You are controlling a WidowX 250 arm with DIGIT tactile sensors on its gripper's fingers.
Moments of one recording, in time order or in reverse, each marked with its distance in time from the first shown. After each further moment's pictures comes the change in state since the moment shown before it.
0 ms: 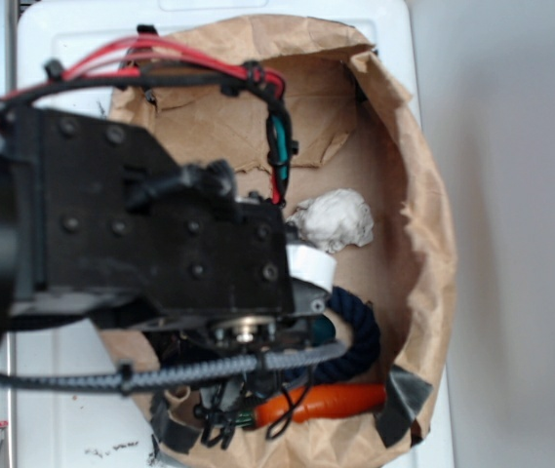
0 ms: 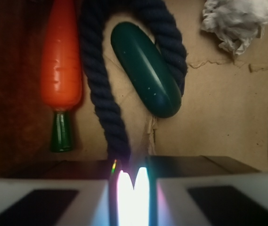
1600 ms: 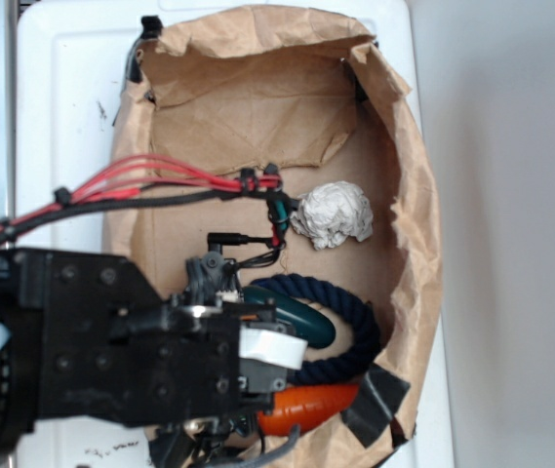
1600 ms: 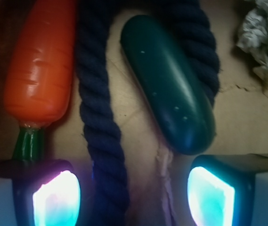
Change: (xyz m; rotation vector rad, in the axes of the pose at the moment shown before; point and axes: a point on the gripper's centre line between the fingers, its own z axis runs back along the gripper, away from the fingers) arm -0.024 -0.039 -0.058 0.047 -0.028 -0.278
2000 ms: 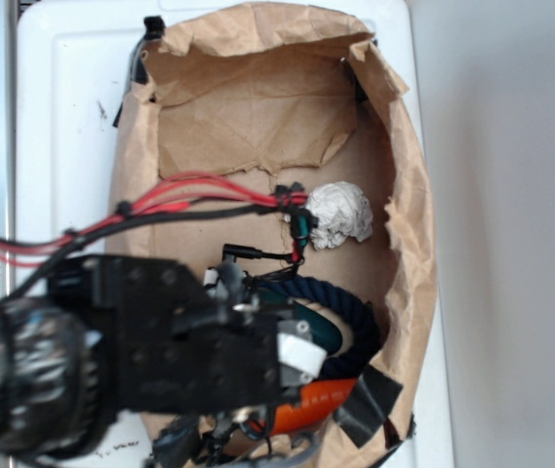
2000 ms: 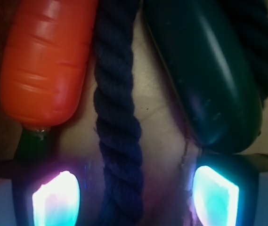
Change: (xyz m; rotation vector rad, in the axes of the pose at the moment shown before) arm -0.001 -0.001 -0.015 -0.081 0.116 -0.092
